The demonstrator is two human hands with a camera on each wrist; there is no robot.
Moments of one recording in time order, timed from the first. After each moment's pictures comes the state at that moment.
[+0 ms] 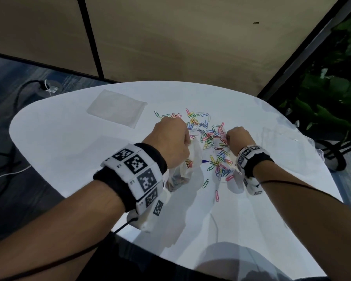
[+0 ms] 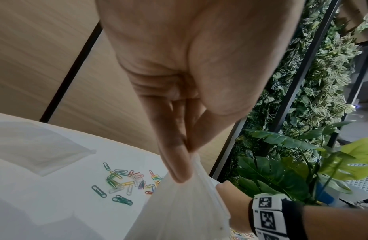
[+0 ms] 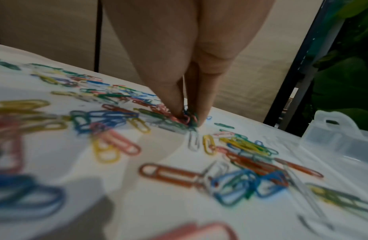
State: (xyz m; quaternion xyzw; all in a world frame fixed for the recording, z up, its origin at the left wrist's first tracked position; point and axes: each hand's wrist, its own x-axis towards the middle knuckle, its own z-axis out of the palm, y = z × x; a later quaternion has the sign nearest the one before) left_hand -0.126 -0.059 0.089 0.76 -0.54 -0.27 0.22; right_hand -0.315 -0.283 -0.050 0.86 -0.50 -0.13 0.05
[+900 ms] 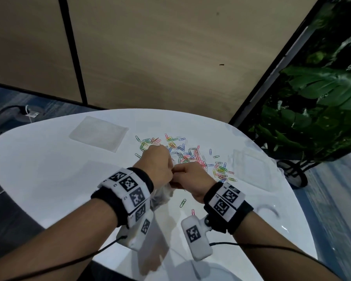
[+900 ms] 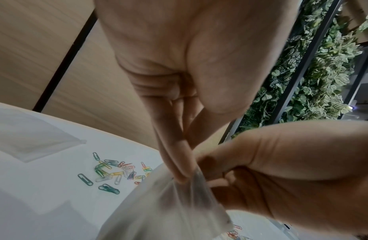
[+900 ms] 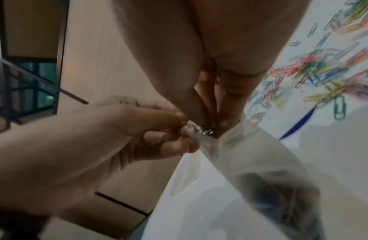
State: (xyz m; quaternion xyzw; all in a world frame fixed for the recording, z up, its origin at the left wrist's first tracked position) left_hand -0.149 -0.062 0.102 0.77 -0.51 -0.32 0.22; right_hand -0.271 -0.122 0.054 0.62 -0.51 0.13 -0.59
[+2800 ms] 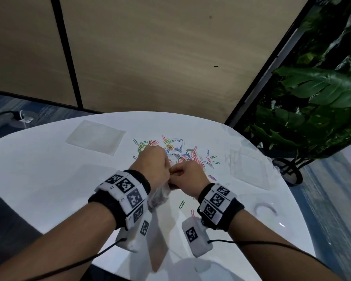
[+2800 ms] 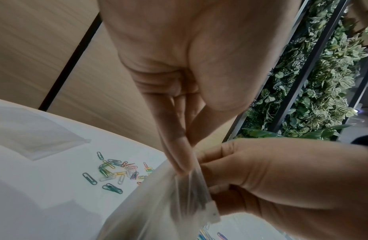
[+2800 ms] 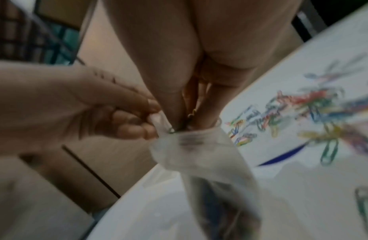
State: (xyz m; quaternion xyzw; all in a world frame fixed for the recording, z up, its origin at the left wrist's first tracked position) left_hand -0.143 -0.061 0.097 0.77 -0.51 -0.29 0.25; right_hand -0.272 -0.127 0.040 0.72 -0.49 0.13 -0.48
